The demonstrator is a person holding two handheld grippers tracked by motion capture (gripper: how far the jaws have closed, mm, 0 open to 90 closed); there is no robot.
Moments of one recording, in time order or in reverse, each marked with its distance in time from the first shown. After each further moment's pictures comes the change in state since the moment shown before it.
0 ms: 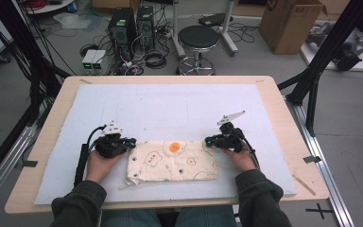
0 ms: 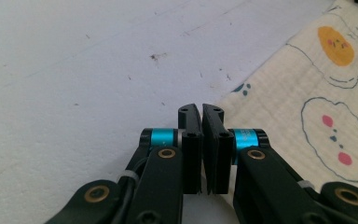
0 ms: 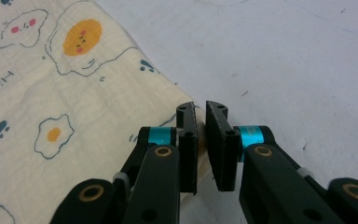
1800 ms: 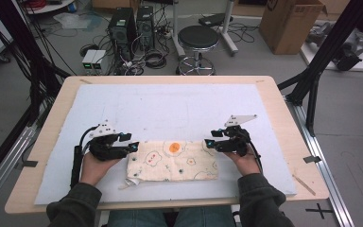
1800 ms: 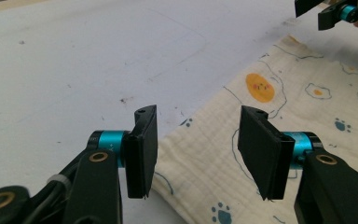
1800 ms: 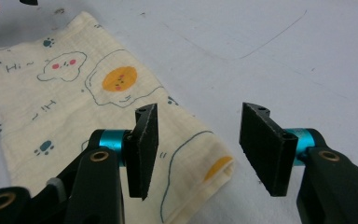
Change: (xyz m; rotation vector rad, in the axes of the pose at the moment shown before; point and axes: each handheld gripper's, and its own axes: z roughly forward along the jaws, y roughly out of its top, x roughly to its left) left arm -0.016 0.011 -0.031 -0.141 -0.092 0.024; right arm 0.023 -0.002 -0.030 -0.176 -0.044 -0.055
